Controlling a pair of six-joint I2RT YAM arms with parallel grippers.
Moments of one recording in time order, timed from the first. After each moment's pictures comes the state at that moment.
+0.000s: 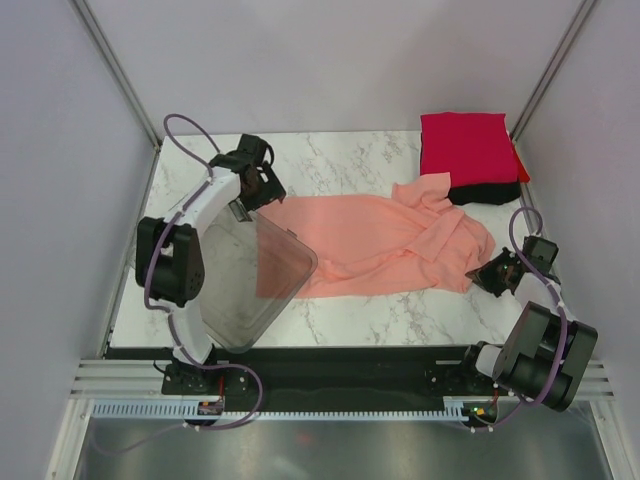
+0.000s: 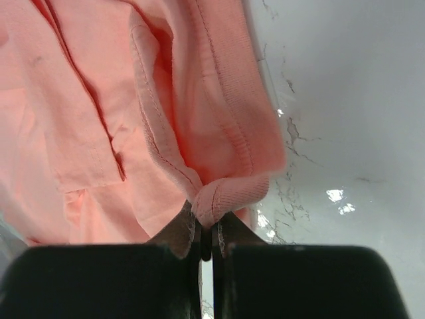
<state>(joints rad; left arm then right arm) -0.28 1.85 1.57 -0.82 -0.17 -0.77 -0.50 1.24 0.51 -0.29 -0.38 0.51</state>
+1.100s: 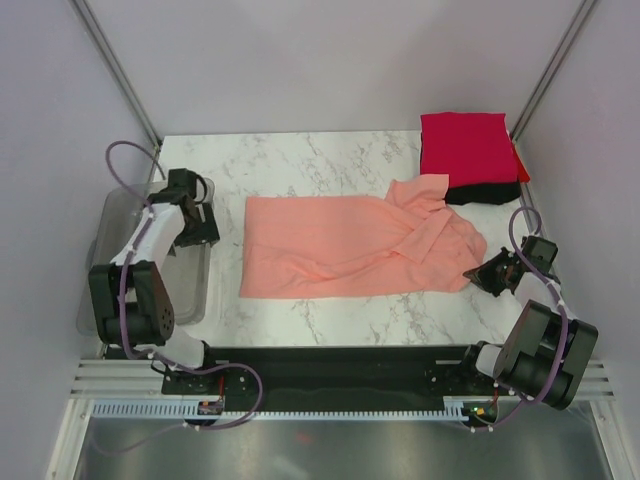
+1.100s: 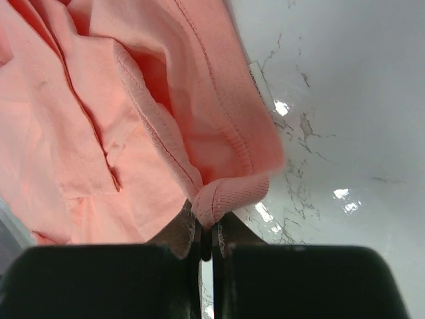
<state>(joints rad) 0.04 1.57 1.15 -0.79 -0.31 -0.22 -0.50 1.24 0.51 -0.29 -0.42 0.51</state>
